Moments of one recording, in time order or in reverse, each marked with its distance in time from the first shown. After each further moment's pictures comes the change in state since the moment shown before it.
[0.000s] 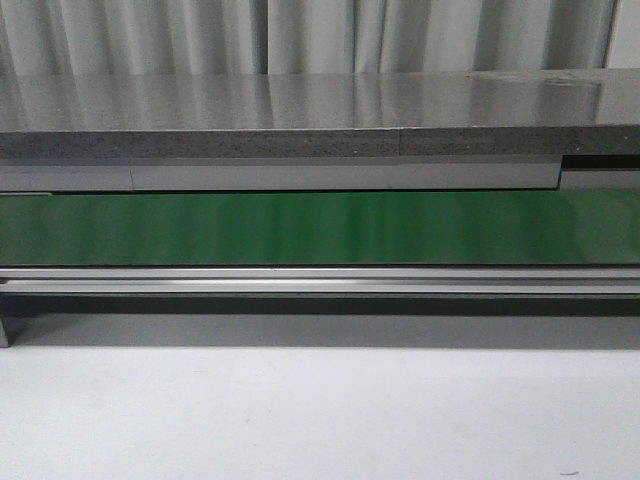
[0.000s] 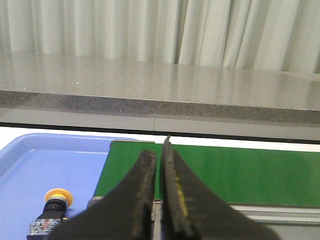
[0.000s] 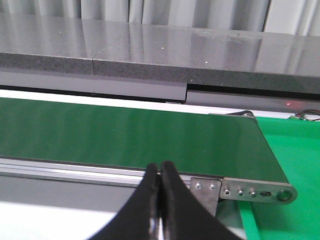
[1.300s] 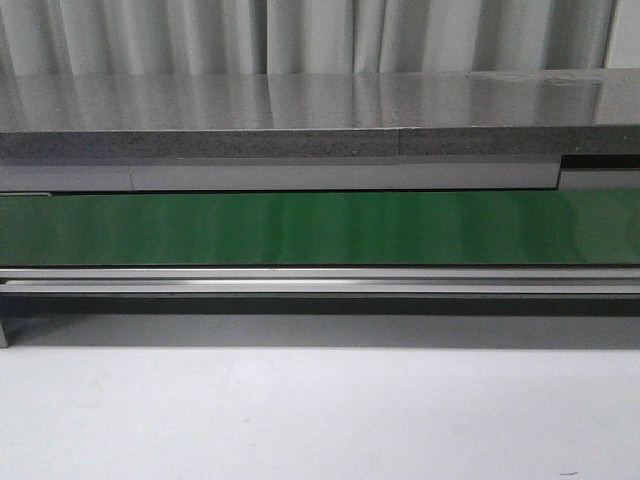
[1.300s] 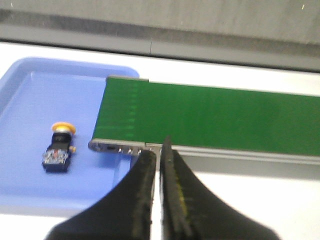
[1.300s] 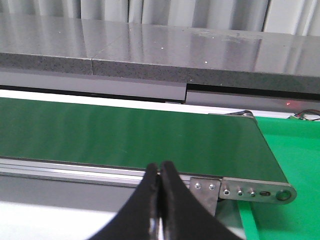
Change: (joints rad) left arm 0.000 0.385 -0.610 -0.049 0.718 -0.002; right arm 0.000 0.000 0.000 0.000 0.000 0.000
